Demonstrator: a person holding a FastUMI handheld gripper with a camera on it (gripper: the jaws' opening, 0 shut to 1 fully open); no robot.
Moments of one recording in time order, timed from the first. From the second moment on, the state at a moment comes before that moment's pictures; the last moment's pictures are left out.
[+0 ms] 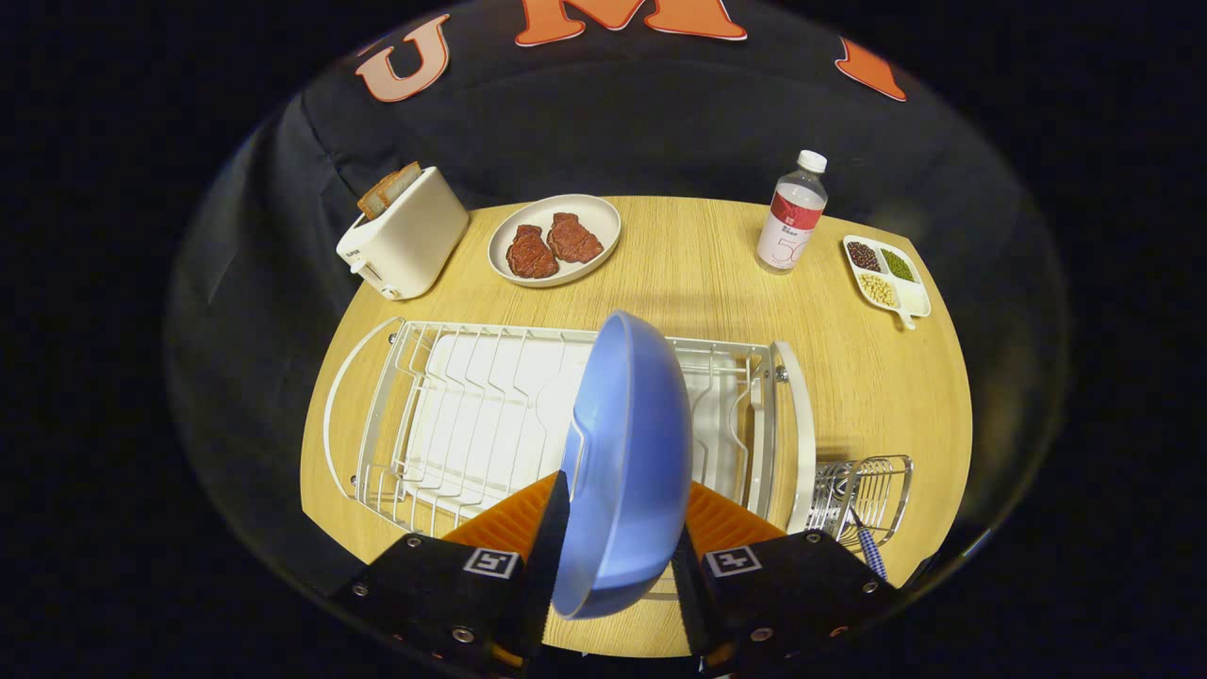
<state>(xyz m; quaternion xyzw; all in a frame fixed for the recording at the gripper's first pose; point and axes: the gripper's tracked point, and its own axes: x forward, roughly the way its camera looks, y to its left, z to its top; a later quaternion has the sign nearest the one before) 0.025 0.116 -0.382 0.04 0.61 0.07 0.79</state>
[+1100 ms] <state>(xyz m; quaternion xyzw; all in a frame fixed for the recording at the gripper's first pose) -0.008 0.074 -0.303 0.05 0.53 -0.02 0.84</state>
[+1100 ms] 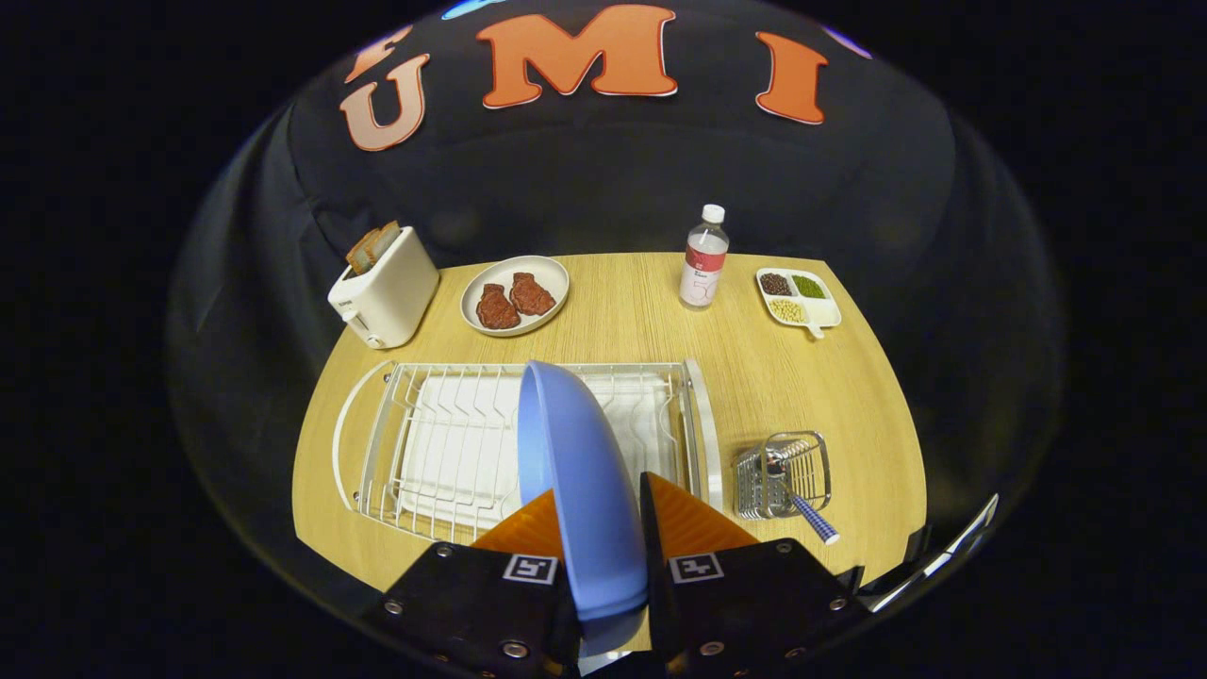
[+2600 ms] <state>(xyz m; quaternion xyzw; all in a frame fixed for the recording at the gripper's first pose) -0.188 0.089 -0.412 0.23 0.58 0.05 0.78</state>
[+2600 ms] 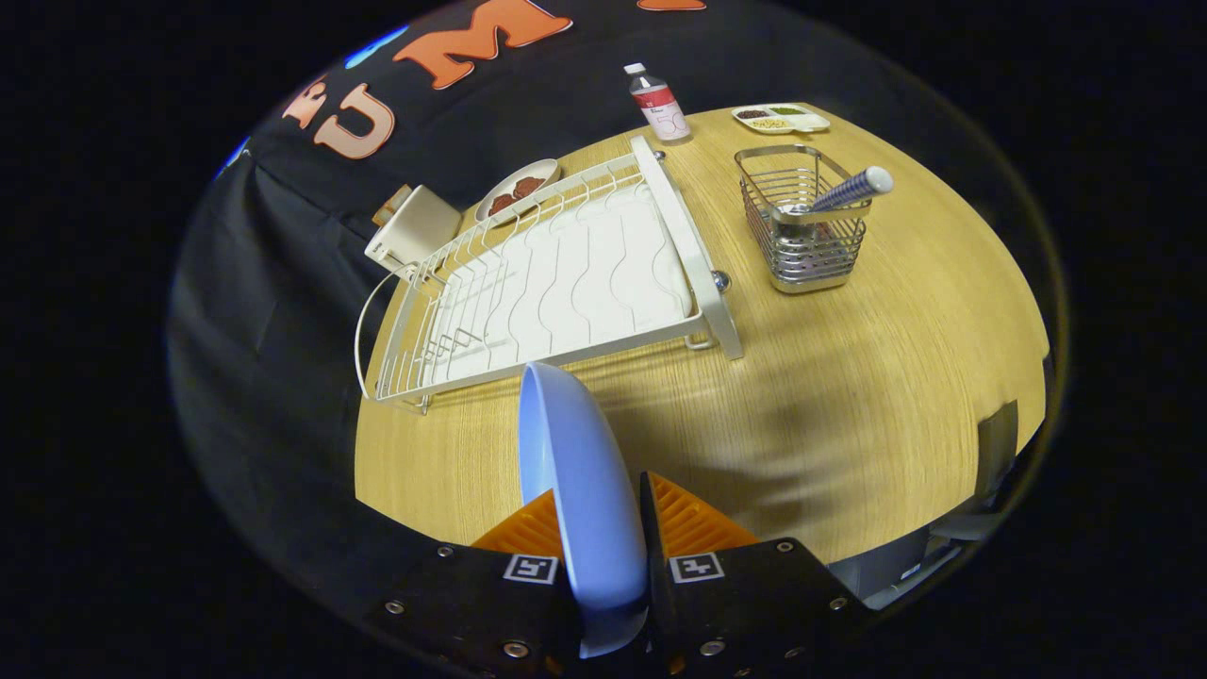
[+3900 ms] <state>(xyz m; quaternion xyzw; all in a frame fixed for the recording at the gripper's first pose) -0.122 -0.005 -0.377 0.20 0.44 -0.01 0.88</state>
